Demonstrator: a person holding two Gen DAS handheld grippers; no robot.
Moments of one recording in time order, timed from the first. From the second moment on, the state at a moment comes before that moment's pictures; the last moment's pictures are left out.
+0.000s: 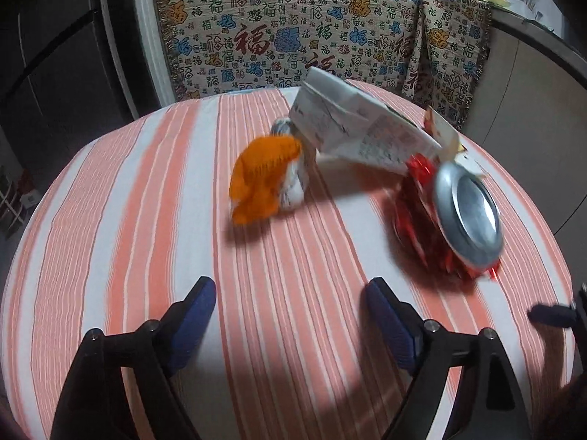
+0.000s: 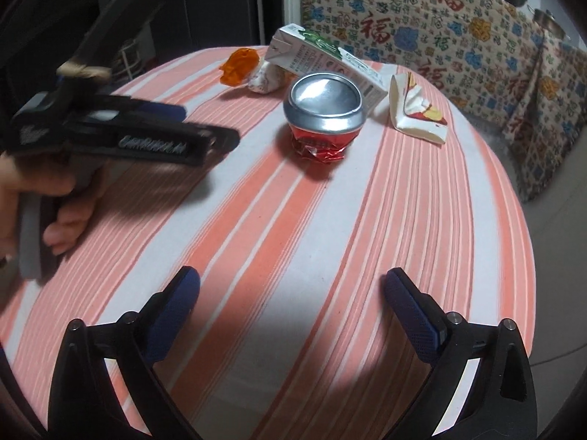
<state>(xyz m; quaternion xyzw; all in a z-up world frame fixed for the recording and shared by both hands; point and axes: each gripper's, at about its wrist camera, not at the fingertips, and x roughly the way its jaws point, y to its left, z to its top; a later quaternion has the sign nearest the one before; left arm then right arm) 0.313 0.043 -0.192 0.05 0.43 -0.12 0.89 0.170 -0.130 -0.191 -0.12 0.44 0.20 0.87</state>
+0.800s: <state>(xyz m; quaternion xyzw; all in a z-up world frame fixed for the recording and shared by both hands) 0.286 0.099 -0.177 0.04 0.43 -0.07 0.90 0.173 -0.127 -0.191 -0.11 0.44 0.20 0.87</state>
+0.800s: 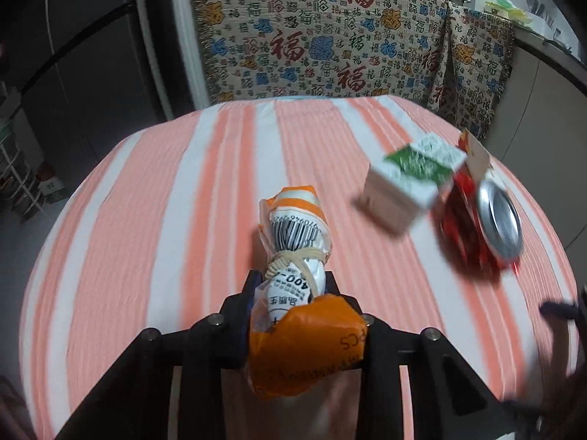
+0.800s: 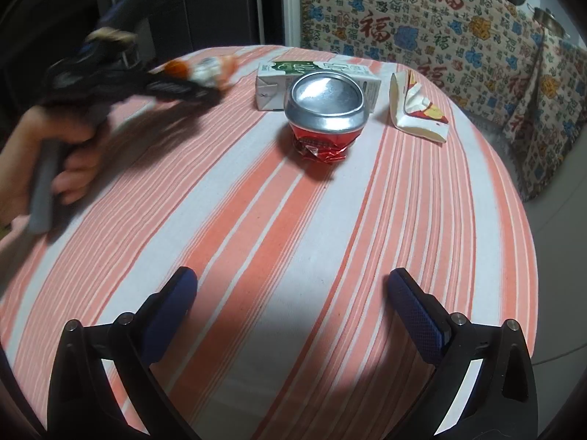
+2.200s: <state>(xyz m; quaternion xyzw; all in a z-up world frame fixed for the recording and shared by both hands) 0.221 0.103 -0.196 0.02 0.44 -0.05 0.90 0.243 -0.118 -0.184 -0.09 0.43 0.17 0.88</state>
